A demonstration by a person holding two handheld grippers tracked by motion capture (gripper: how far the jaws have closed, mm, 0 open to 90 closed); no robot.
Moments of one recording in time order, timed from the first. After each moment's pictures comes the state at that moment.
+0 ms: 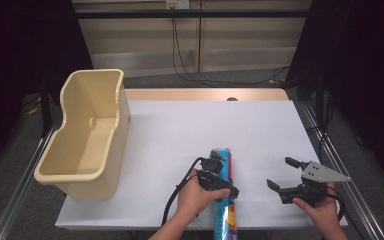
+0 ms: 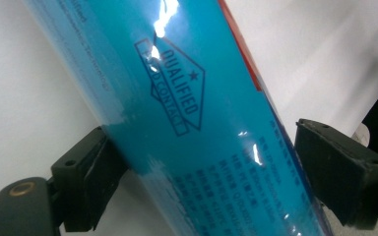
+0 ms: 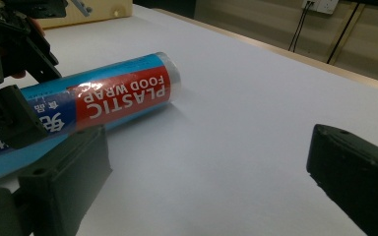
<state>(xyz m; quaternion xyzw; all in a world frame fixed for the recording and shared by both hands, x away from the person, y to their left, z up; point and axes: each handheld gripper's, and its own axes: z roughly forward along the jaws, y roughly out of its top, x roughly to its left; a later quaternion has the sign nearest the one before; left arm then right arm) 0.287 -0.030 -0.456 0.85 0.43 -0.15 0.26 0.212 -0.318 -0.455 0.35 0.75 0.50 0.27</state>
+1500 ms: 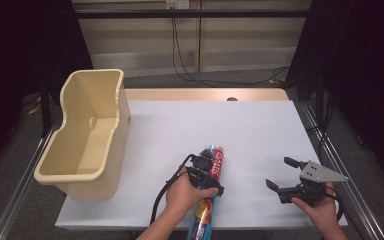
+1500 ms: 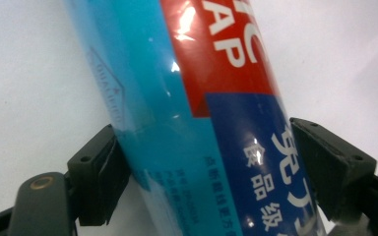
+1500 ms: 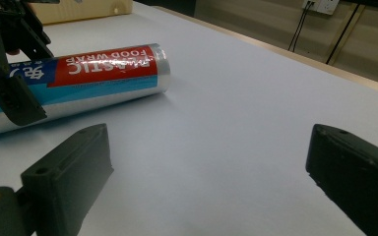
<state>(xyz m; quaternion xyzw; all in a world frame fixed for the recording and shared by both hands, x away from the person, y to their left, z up) 0.294 -0.011 -0.451 0.88 0.42 -0.08 0.20 0.212 -0.315 -0.455 0.35 0.75 0.49 0.27</state>
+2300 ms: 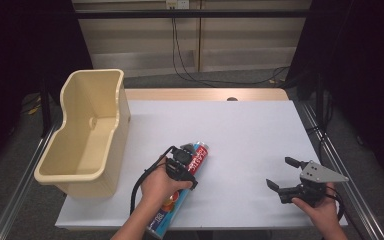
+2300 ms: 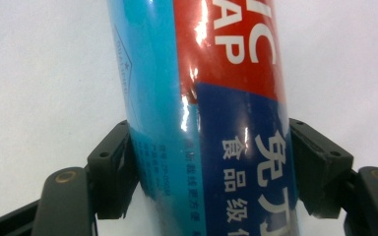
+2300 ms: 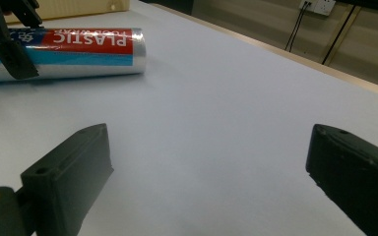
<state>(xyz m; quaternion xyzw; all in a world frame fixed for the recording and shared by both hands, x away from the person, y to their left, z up) 0.315 0.044 -0.440 0.90 0.41 -0.02 0.13 0.212 -0.316 -0.455 0.34 0.75 0.49 0.28</state>
